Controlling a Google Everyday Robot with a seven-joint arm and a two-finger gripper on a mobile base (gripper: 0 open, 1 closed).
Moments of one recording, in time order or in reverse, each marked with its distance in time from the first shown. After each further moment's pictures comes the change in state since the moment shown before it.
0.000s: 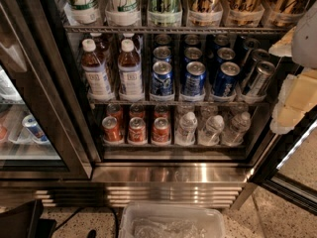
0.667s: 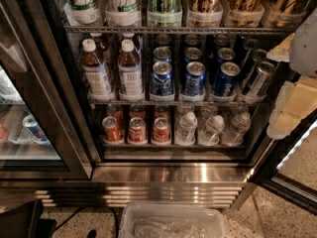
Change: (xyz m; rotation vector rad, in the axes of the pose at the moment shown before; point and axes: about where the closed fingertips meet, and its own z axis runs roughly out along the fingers) arm 0.000 0.004 0.008 0.008 -0.026 -0.003
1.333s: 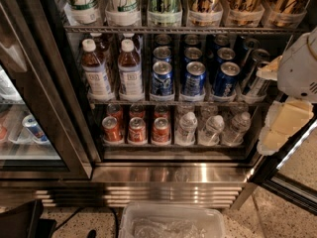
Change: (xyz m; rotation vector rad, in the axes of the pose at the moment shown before) arm 0.001 0.019 0.032 -0.042 -0.033 0.001
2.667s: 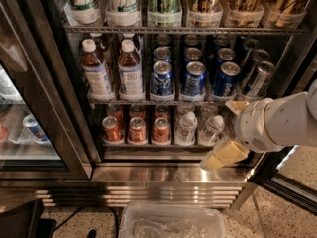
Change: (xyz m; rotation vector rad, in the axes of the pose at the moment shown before) arm -0.035 0.016 0.115 0.114 -0.354 0.206
